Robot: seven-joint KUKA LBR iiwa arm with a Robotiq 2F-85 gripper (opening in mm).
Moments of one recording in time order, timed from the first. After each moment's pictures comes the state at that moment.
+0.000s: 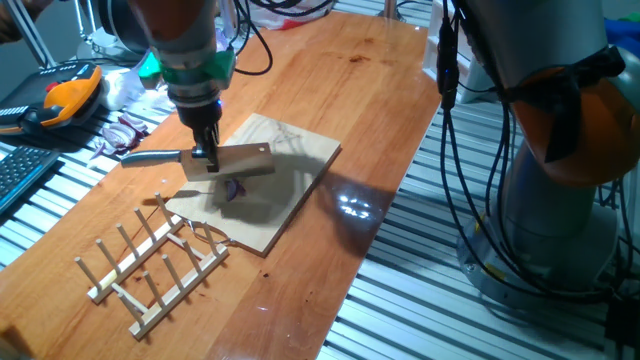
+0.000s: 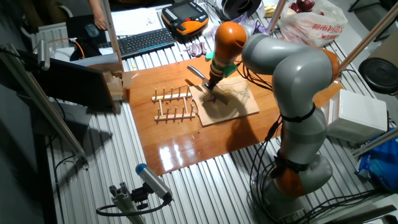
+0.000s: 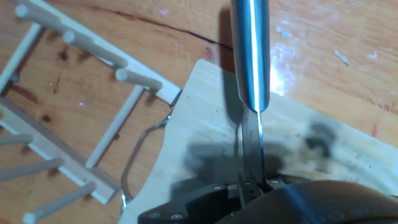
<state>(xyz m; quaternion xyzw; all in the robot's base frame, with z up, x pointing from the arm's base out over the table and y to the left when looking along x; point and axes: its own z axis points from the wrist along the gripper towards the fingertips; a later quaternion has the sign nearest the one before) 0.576 0.111 0.097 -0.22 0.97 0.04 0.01</state>
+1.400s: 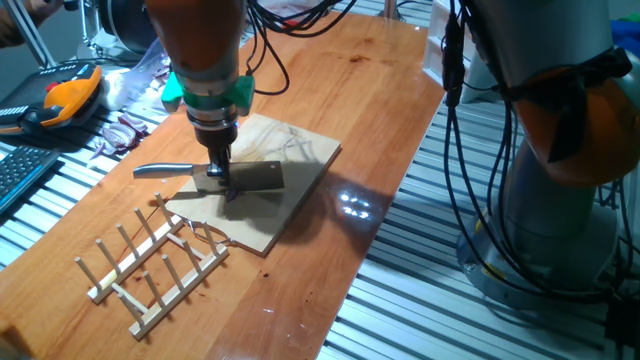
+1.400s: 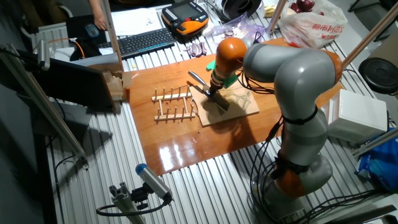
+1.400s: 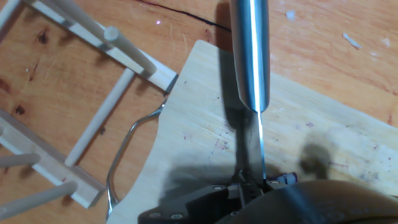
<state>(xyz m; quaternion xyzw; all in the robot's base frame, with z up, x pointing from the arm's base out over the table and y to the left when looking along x) 0.562 0.111 0.062 -0.22 0.97 0.03 0.04</state>
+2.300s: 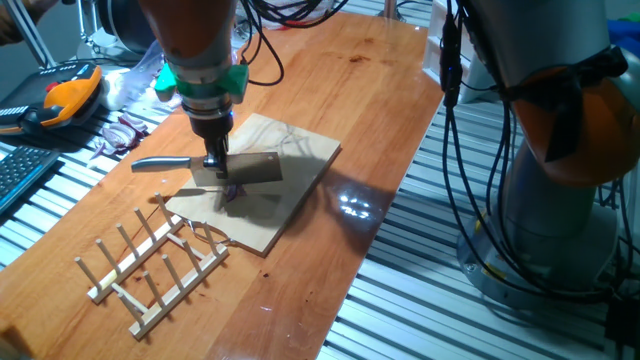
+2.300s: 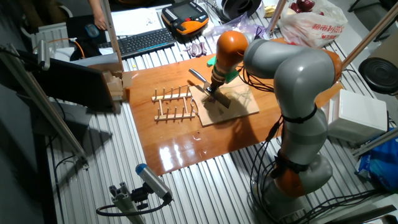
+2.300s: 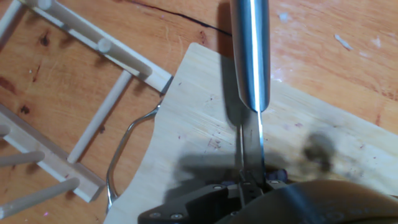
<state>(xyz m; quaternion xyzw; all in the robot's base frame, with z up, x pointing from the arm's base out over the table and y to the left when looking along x) 0.569 0.104 0.081 -0.22 0.97 0.04 0.02</state>
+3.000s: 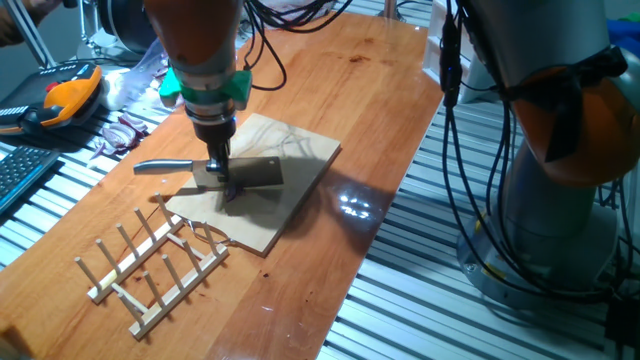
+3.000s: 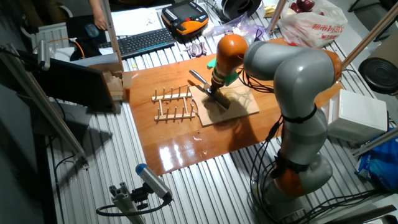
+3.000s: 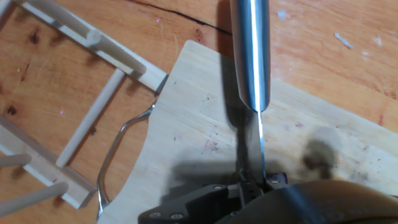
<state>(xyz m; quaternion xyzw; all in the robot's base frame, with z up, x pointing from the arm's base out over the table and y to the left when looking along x) 0.567 0.104 0.065 -0.22 0.97 0.03 0.04</state>
